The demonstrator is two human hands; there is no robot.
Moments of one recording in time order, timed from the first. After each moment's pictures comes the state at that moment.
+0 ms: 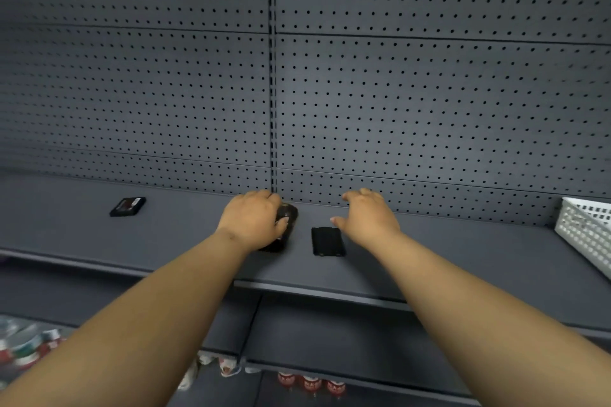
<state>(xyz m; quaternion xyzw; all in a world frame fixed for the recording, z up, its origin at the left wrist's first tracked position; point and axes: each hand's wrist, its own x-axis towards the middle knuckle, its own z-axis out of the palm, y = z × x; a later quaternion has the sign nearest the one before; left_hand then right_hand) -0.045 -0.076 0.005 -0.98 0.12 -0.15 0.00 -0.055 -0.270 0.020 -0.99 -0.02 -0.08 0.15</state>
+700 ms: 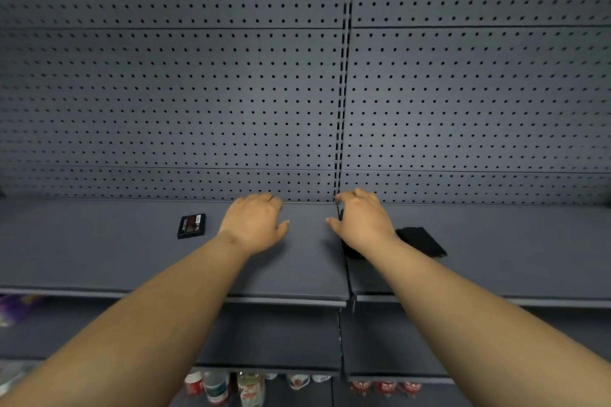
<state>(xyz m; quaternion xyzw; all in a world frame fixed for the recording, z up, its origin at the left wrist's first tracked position) 0.004 0.112 0.000 -0.97 0.18 -0.14 0.02 -0.027 -0.074 0.008 -0.98 0.02 -0.10 0.17</state>
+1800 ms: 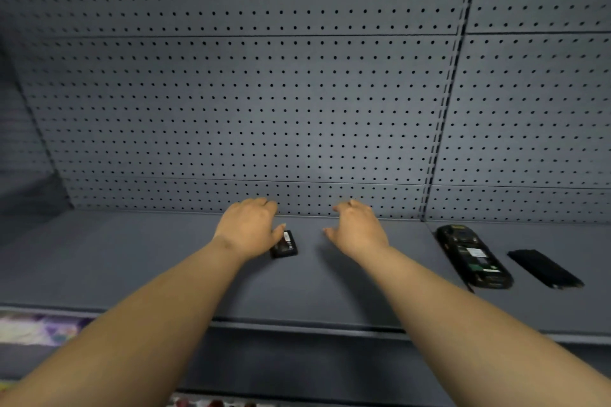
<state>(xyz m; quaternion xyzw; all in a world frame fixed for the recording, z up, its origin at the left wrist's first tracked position) 0.059 0.303 0.004 -0.98 0.15 -0.15 0.02 0.043 0.117 -0.001 -0.98 0.01 -0.08 0.19</state>
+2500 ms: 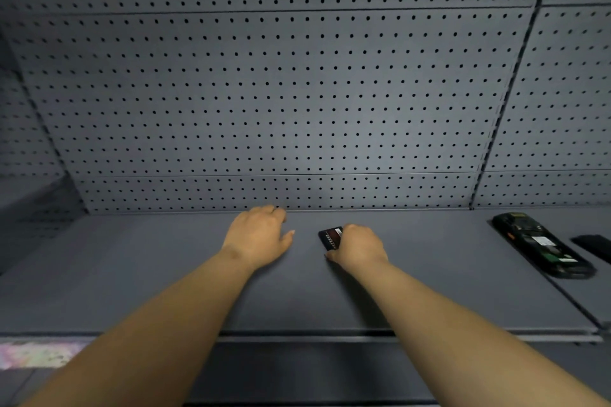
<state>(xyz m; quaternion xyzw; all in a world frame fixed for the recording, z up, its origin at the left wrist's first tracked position) 0.103 0.403 -0.024 -0.97 0.19 -0.12 -0.02 0.079 0.231 -0.044 -0.97 0.12 -0.01 0.20</state>
